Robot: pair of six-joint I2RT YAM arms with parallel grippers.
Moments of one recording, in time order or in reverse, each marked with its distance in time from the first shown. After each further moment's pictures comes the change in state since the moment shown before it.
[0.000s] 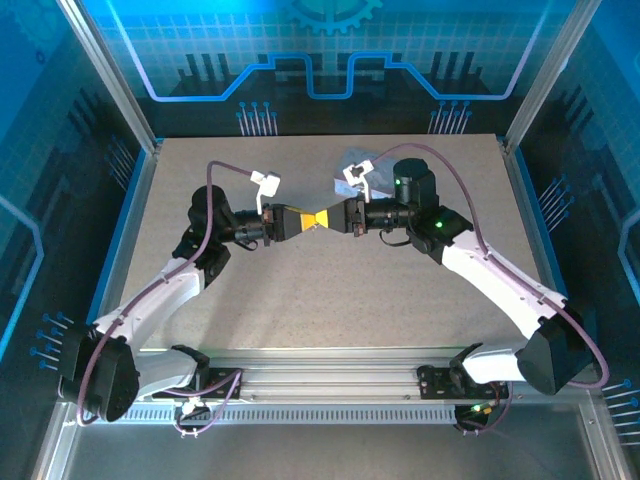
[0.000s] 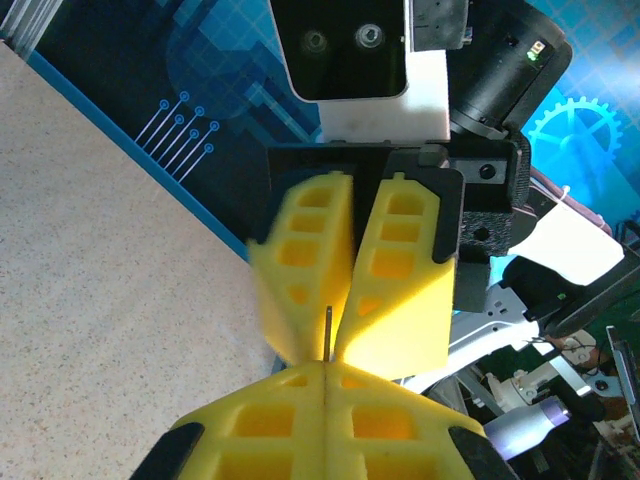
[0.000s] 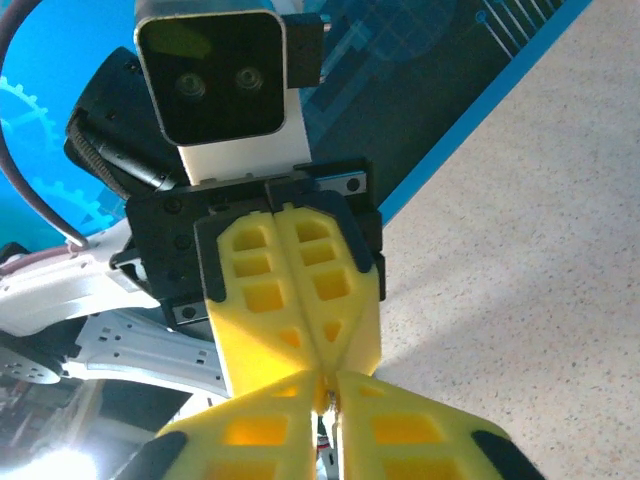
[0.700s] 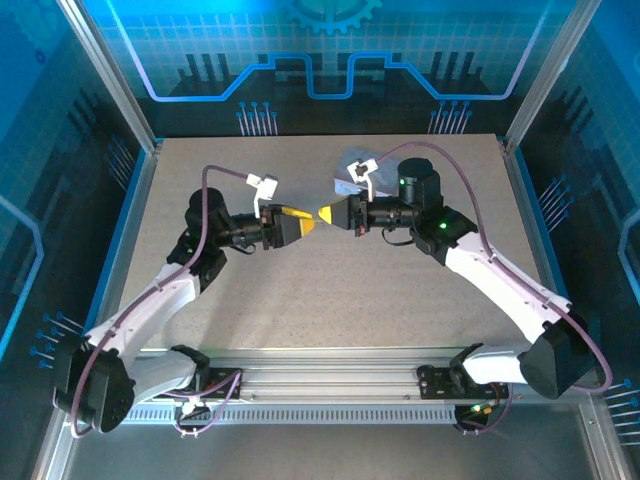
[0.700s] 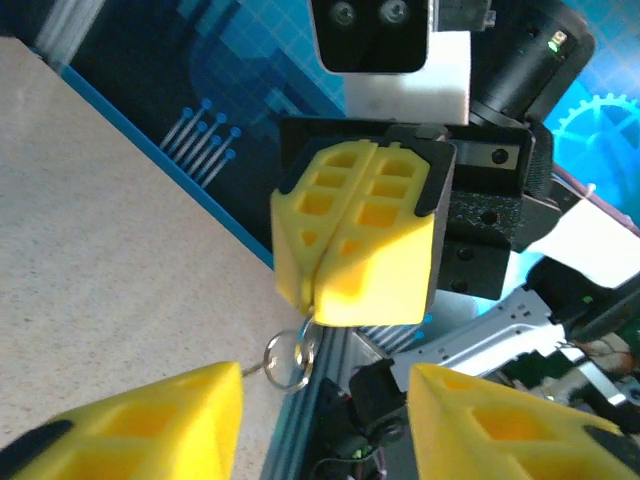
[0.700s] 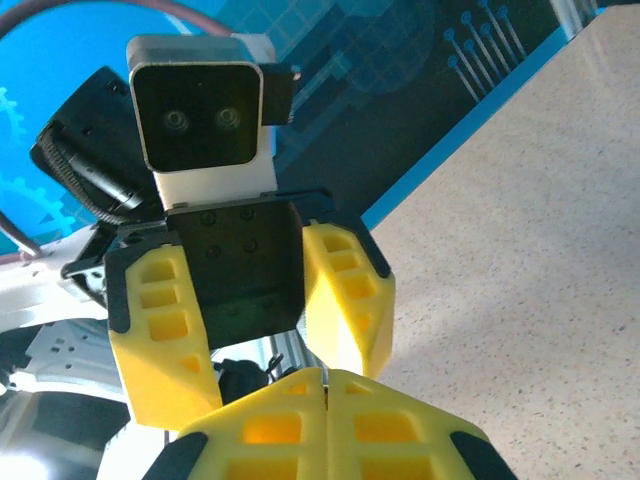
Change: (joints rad) left arm -0.006 -0.076 -0.010 -0.119 -0.080 0.082; right arm -0.007 -0.030 0.000 -0.009 0.078 -0.099
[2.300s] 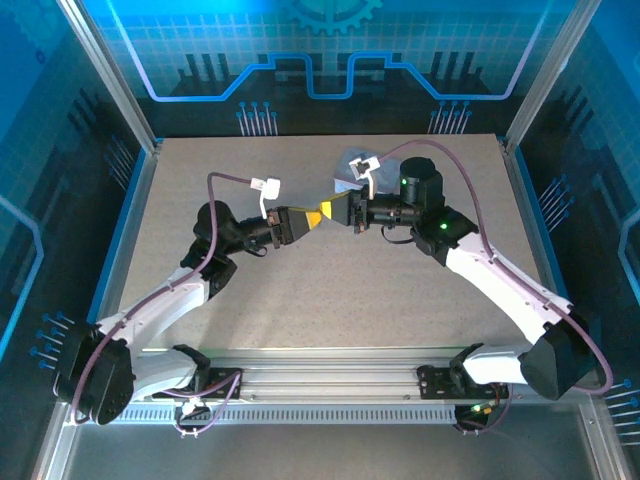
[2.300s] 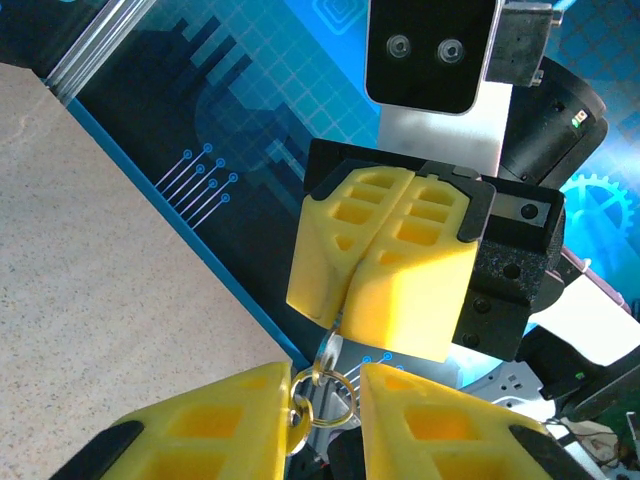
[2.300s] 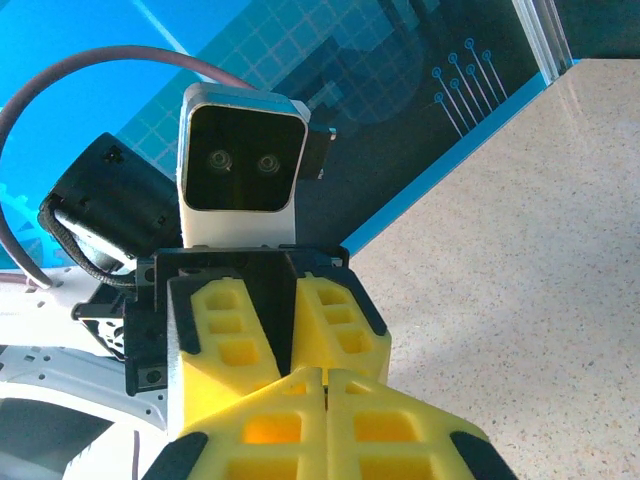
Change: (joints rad) left arm -0.078 0.057 -0.081 0.288 -0.153 -0.214; right arm 0.002 0.001 -0.002 0.048 0.034 -0.025
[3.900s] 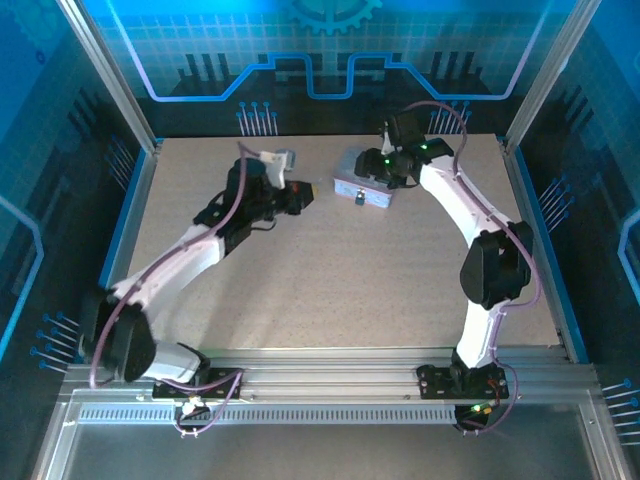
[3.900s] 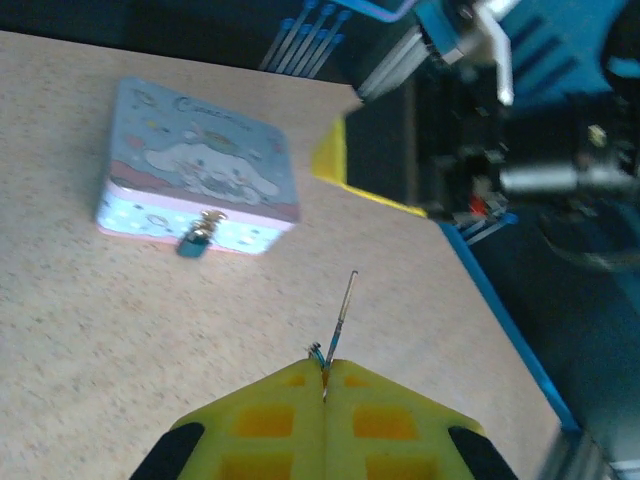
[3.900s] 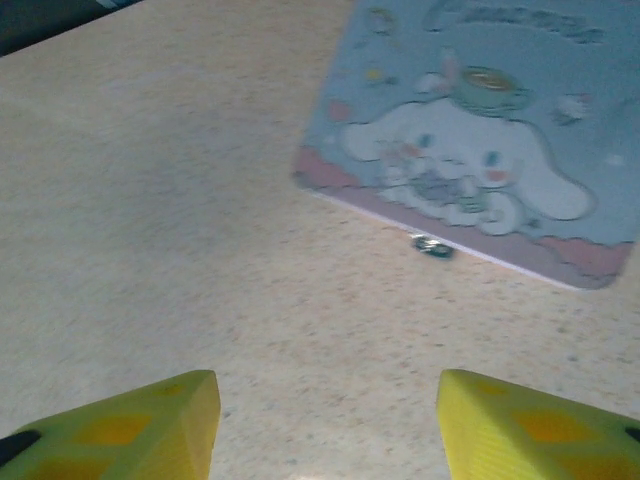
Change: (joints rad) left arm -0.001 0.281 0.446 -0.708 -0.470 0.415; right arm -0.232 0.602 0.653 -0.736 0.597 0.045
